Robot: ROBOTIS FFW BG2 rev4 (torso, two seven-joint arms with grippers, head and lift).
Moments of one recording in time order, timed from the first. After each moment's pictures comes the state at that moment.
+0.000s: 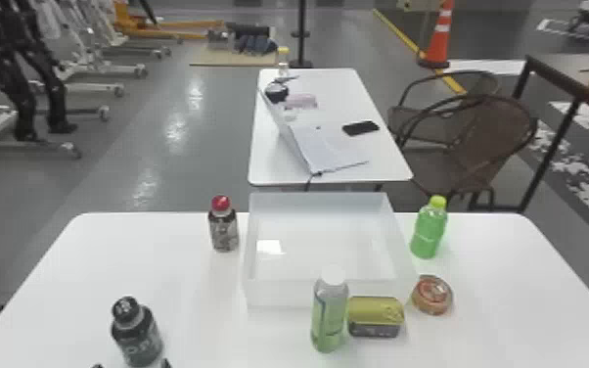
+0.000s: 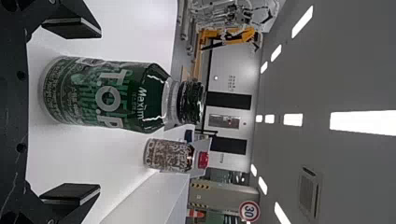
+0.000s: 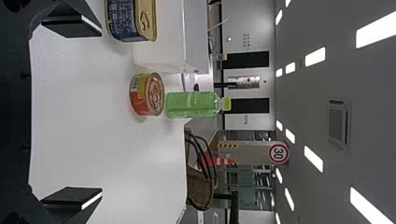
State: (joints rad) left arm 0.34 0.00 0.09 -1.35 0.15 -0.57 -0.12; right arm 0.54 -0.14 0.06 -1.60 -0.13 -0.45 -0.14
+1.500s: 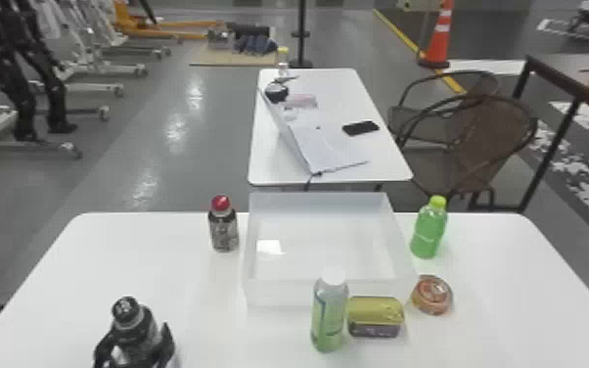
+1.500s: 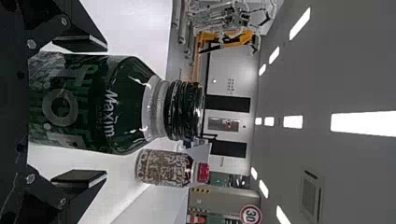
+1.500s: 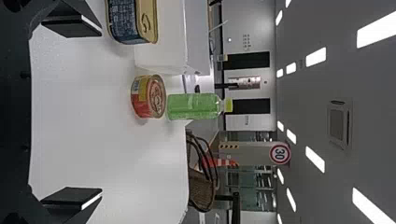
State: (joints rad) left arm 0.16 0.00 0.13 -1.17 0.11 -0.57 -0.12; right arm 0.53 -0.14 0.07 -1.59 -0.14 -0.45 -0.14
